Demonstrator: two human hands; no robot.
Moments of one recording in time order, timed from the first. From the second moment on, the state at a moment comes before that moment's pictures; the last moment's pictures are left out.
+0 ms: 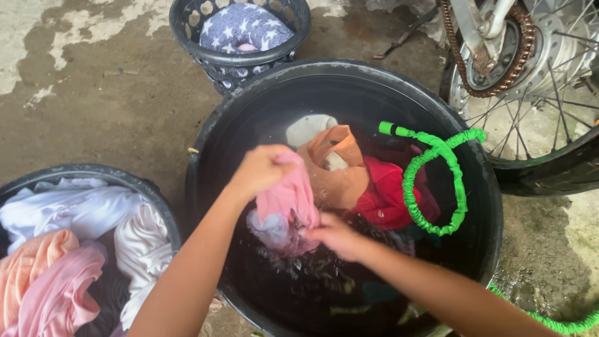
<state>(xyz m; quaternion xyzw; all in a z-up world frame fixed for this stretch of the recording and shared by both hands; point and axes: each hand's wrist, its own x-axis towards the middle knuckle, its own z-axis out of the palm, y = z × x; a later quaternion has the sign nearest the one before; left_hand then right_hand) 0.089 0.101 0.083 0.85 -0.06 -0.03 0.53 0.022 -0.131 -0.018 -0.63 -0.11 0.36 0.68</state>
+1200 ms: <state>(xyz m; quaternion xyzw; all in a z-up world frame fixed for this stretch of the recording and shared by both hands) 0.062 0.129 0.202 0.98 0.00 -0.14 0.11 0.202 -0.336 0.153 -0.68 -0.03 0.20 0.71</state>
